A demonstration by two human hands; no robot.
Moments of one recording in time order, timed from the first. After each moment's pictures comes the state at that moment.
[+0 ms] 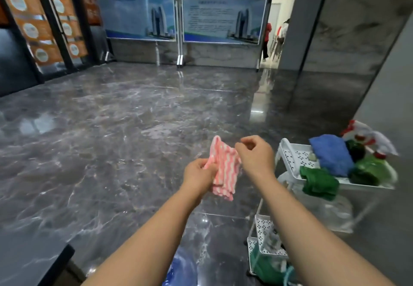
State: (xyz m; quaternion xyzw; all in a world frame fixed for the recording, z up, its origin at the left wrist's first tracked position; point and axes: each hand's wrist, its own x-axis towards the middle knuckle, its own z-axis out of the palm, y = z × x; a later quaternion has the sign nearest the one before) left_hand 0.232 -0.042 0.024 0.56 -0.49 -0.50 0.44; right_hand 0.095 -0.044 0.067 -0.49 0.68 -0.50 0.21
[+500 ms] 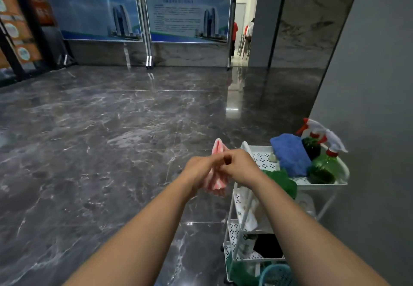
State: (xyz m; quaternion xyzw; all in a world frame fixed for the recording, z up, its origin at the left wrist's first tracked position) left_hand 0.102 -0.085 0.068 0.54 -0.49 -0.60 0.32; right_hand -0.032 -0.082 0.053 -0.64 0.66 -0.29 0.26
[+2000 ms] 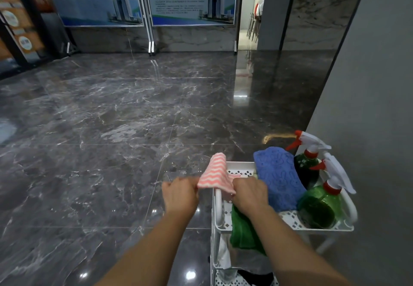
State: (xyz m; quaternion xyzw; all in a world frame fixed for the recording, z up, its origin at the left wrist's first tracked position) left_hand -0.034 -0.212 -0.054 0.66 -0.74 -0.02 0.13; right_hand -0.202 -0.183 -0.027 -0.65 0.75 0.02 0.06
